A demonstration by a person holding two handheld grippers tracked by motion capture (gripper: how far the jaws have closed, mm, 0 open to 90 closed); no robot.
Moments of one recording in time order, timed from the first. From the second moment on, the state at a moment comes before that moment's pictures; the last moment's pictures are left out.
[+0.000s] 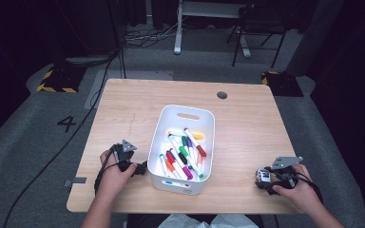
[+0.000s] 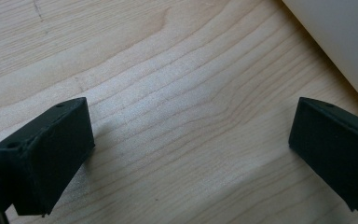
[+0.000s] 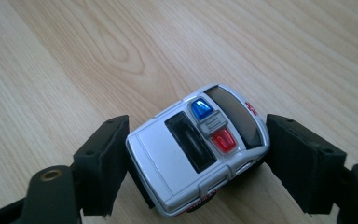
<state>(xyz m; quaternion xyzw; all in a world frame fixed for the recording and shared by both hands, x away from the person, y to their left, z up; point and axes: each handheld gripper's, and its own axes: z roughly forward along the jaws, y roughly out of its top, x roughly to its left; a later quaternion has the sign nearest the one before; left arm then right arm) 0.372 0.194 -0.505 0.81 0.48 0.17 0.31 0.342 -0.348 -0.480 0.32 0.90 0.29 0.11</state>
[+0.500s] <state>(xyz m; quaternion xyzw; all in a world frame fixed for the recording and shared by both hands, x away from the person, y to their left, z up) 0.371 0.196 -0.505 0.81 0.48 0.17 0.31 0.351 -0.329 -0.435 0.30 0.89 0.32 0.11</state>
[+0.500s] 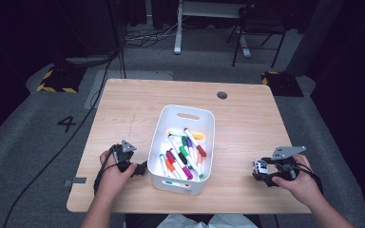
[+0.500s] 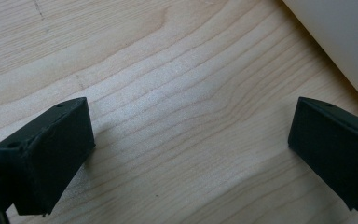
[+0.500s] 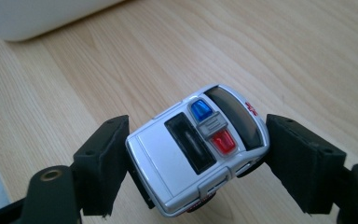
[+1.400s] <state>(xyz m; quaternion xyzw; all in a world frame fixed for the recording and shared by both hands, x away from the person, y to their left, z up) 0.369 0.198 -0.505 0.81 0.47 0.17 0.31 0.380 -0.258 -0.359 0.24 0.89 0.37 0.12</state>
